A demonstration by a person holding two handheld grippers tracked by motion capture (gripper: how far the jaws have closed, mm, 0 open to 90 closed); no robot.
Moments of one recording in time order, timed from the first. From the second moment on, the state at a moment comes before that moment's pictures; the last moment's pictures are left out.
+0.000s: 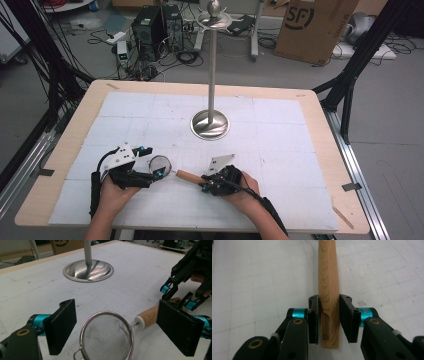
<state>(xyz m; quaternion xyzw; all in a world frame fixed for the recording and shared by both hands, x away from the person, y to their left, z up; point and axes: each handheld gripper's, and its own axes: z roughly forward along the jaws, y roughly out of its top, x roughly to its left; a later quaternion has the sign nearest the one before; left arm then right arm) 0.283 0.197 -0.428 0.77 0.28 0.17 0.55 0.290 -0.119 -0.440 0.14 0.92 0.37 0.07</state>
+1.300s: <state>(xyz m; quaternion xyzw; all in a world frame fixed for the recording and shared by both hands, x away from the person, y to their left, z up) 0.283 0.197 -0.428 0.77 0.28 0.17 0.55 0.339 -0.131 -0.443 0.27 0.88 0.36 0.16</state>
